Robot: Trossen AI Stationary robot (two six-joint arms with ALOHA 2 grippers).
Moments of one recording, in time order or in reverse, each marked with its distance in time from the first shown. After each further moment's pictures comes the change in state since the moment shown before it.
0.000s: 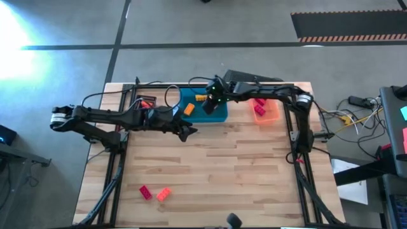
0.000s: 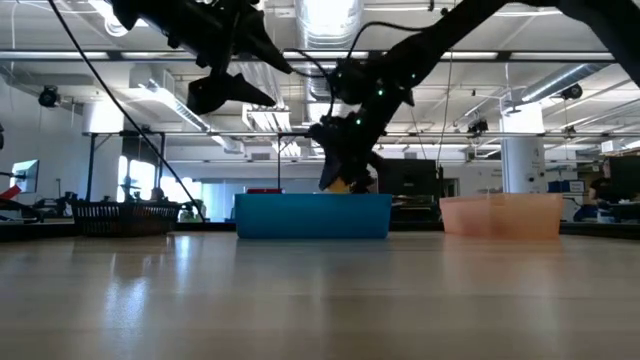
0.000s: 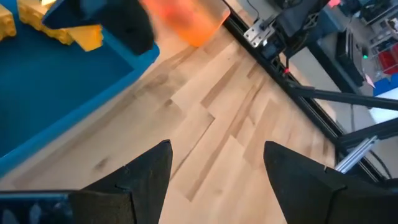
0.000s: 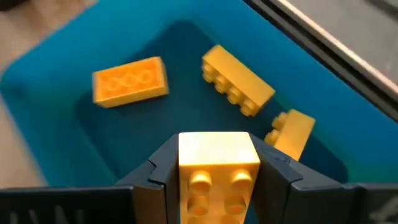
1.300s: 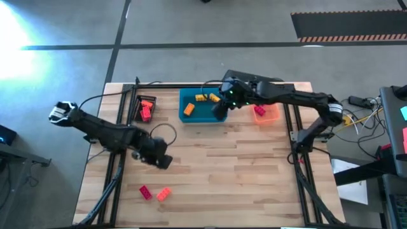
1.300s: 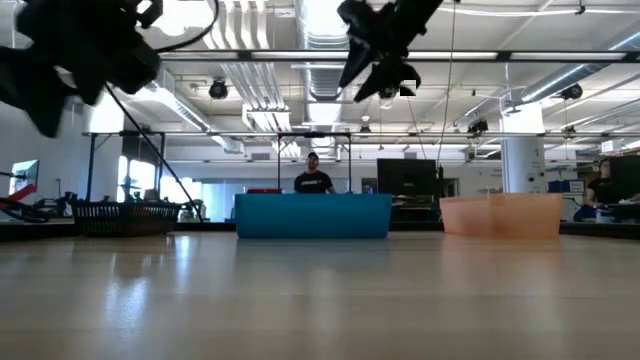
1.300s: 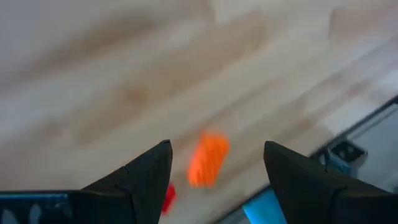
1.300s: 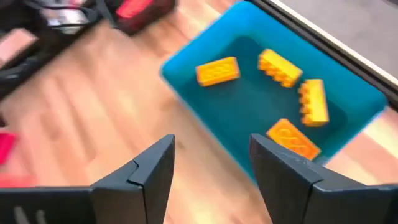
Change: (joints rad) left arm -0.346 -0.043 0.000 -0.655 0.282 -0.725; right arm 0.173 -0.350 0.056 -0.352 0.020 0.196
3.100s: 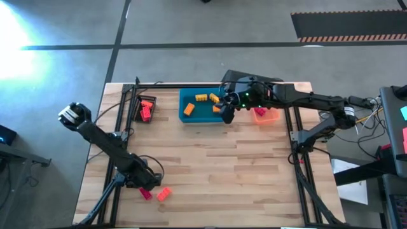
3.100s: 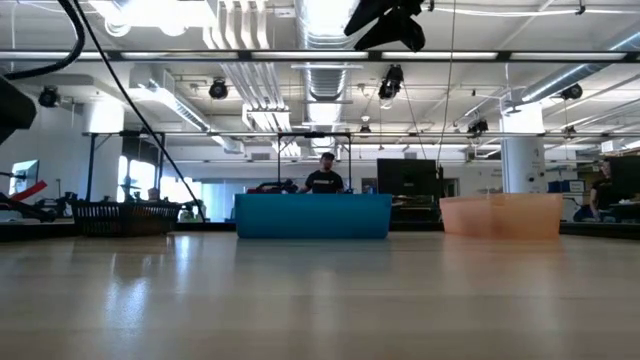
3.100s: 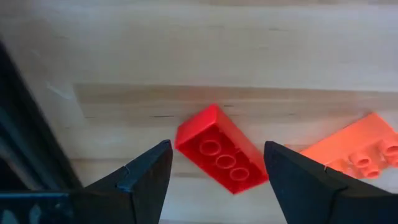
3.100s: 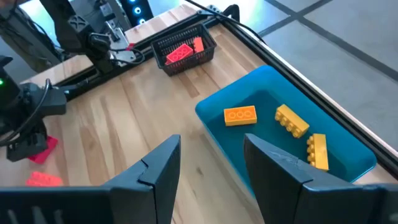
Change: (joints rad) left arm -0.413 0.178 -0.134 0.106 0.057 -0.841; right arm 0.098 -0.156 -0.017 0.078 0.060 -0.107
